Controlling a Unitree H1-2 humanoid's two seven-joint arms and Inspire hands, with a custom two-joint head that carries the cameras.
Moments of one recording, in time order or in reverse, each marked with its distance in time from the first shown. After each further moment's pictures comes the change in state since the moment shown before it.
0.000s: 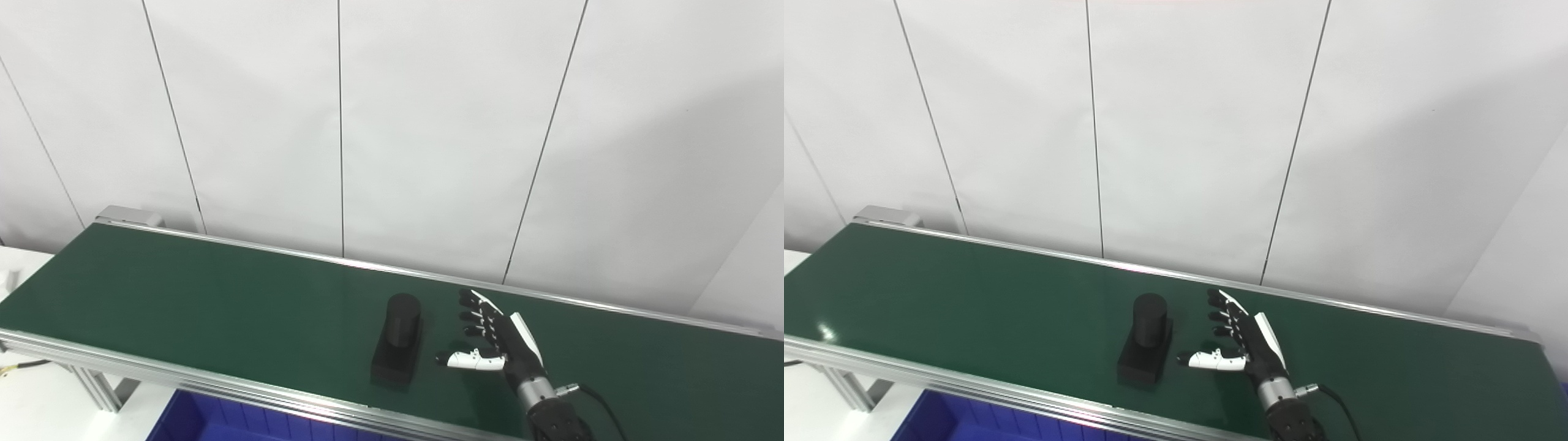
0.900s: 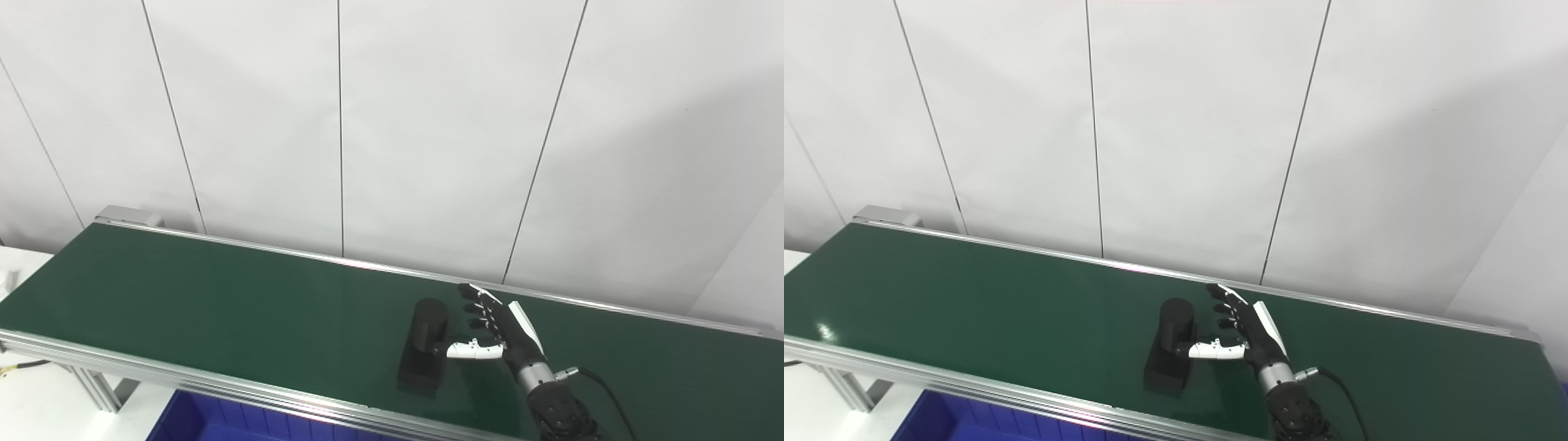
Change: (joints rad) left arm 0.001 -0.004 -0.002 -0.003 0.000 0.000 0.000; right arm -0.037 -0.010 0.034 -0.017 -0.056 0.109 -0.026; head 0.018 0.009
